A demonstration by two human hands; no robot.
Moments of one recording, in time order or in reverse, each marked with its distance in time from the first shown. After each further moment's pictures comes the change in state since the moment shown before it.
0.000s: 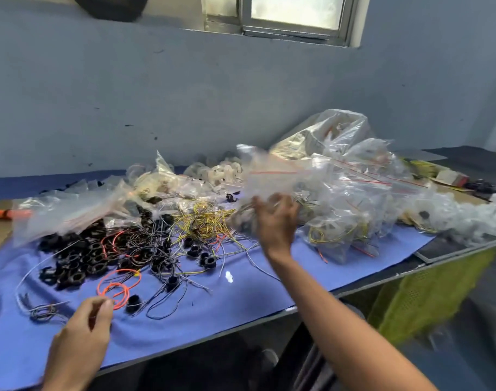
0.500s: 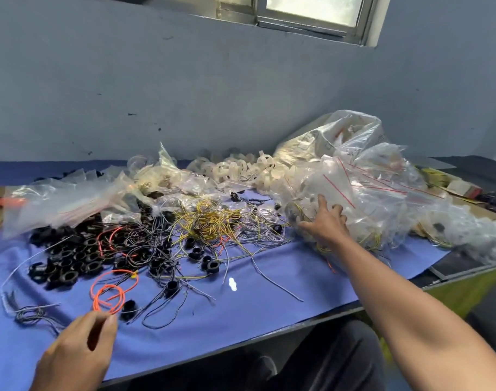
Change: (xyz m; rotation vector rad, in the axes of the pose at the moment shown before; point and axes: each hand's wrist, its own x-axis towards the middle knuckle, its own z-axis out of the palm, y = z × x) left_hand -0.013 -0.003 0.023 0.159 0.179 0.049; right_hand 0.113 0.094 -0.037 -0.781 -0.495 0.117
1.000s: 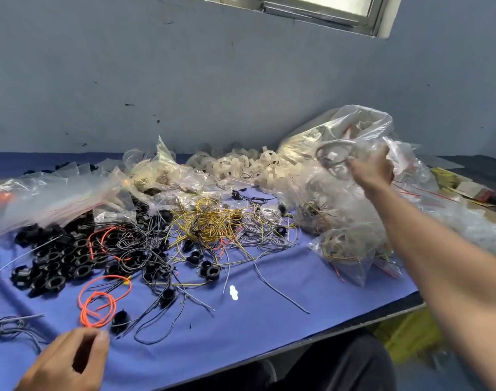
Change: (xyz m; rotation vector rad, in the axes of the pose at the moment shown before) left_hand -0.003 0.008 0.007 -0.089 0.142 0.137; right_hand 0.080 -0.020 -0.094 0.370 0.451 0.083
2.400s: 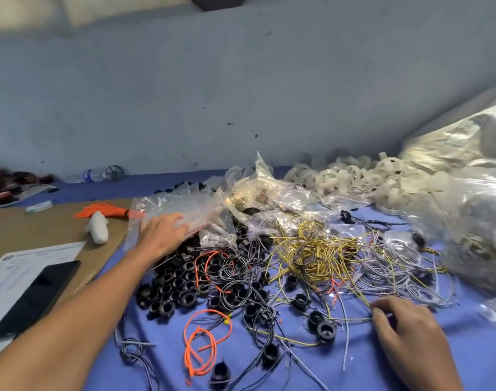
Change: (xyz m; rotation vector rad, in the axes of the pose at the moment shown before) left_hand 0.310 -0.114 0.083 0.566 -0.394 0.007; right_hand -0.243 0.028 0.118 -0.042 -0.481 -0.333
